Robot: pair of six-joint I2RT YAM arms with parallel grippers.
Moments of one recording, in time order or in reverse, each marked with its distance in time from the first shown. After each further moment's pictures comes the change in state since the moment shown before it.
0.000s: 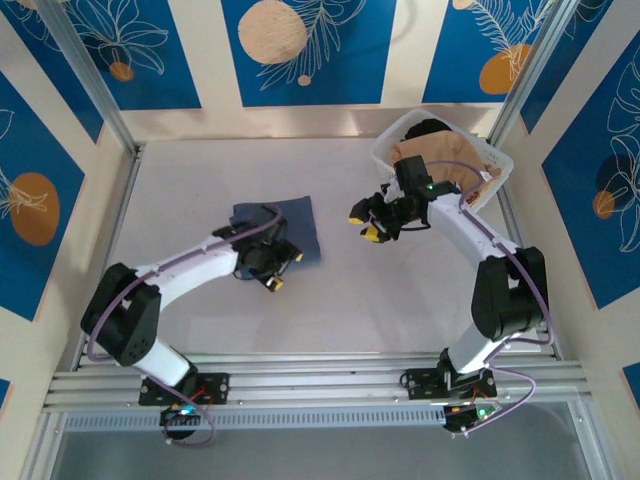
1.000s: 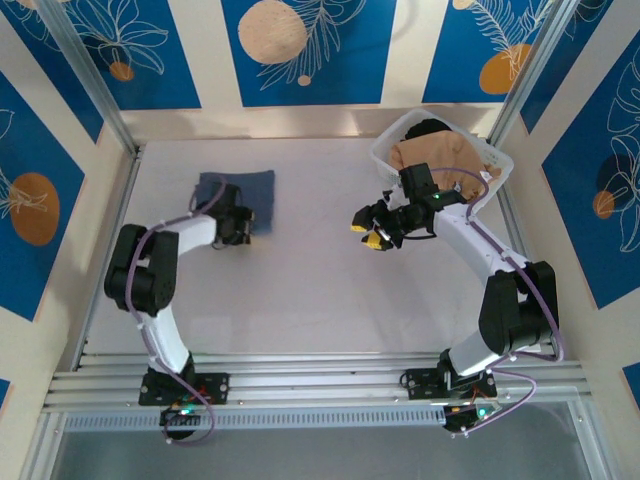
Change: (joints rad) left arm 0.484 0.342 0.145 0.325 0.005 -0.027; right arm -0.008 -0.078 -0.065 -0.002 -0.037 -0.006
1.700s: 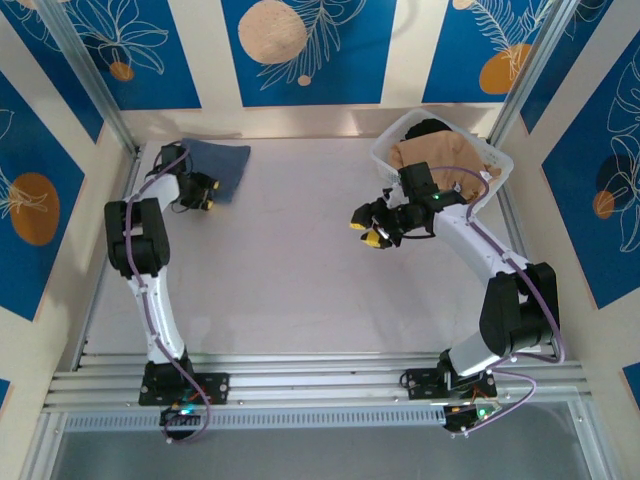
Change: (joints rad) left arm 0.259 0.346 0.550 -0.255 0.190 0.448; right arm 0.021 -0.006 0.000 0.035 0.019 0.030
